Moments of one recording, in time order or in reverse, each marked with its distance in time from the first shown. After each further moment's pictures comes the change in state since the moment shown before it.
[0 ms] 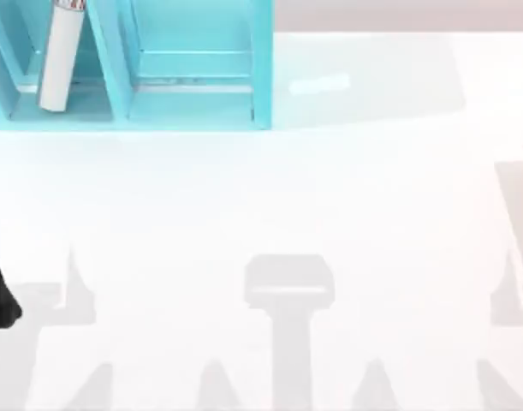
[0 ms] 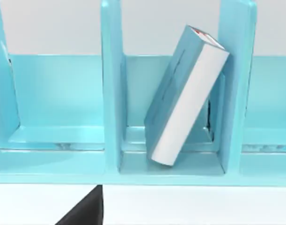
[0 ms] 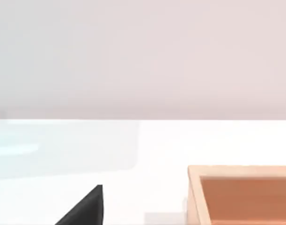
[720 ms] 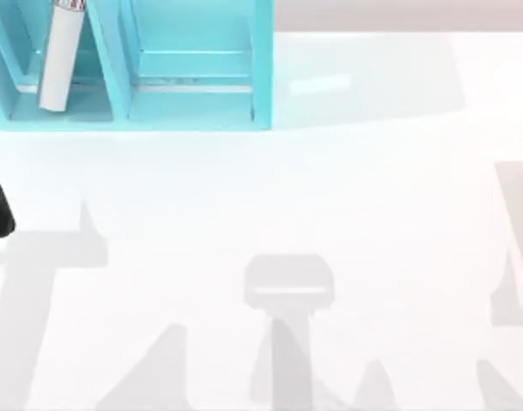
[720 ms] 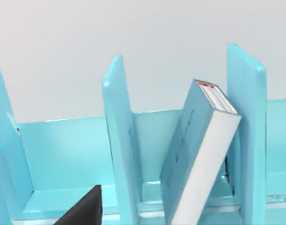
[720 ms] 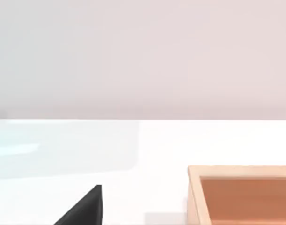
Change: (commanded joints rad) left arm -0.040 0.560 0.217 0.379 -0.038 0.119; right arm 0.000 0.000 0.000 0.000 0.000 0.000
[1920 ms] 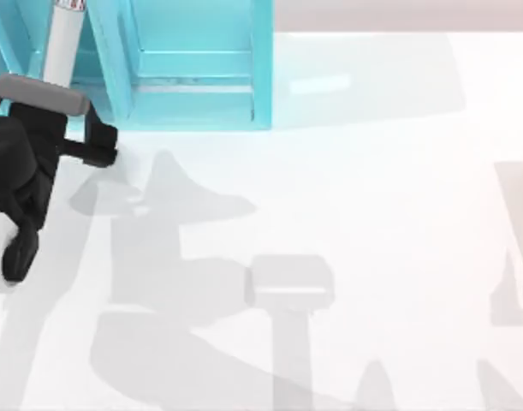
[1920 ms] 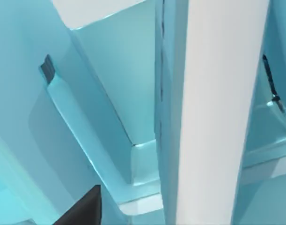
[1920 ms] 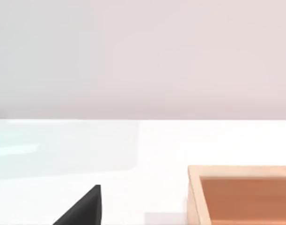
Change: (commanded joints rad) left arm -0.081 1.516 0.488 0.878 -0.104 0.273; right arm 0.000 0.000 0.000 0.000 0.000 0.000
